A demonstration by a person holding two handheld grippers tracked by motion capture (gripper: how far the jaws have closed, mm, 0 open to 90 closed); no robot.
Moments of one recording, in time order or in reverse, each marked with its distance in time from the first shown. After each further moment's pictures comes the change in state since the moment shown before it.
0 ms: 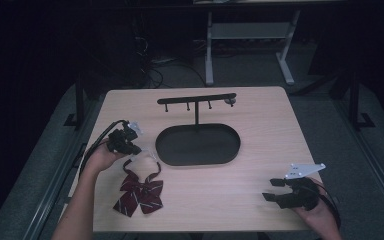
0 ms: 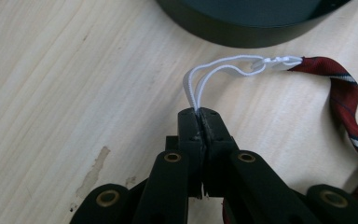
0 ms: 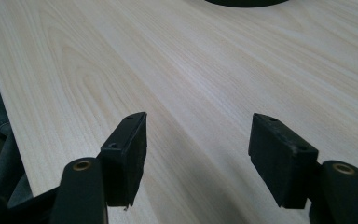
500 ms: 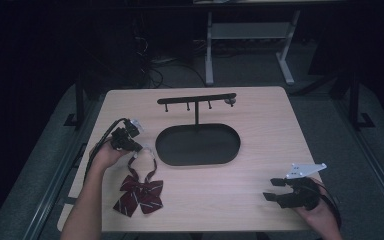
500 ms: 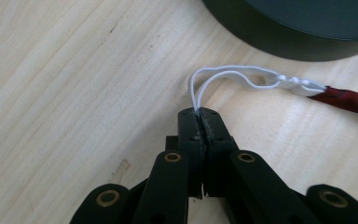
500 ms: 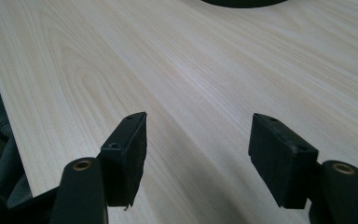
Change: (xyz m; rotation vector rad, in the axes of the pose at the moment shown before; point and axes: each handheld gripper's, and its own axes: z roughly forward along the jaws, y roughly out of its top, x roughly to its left) left arm 0.020 0.001 0.020 0.007 0.020 -0.092; right arm -0.002 -0.001 -0.001 -0.005 0.002 0.006
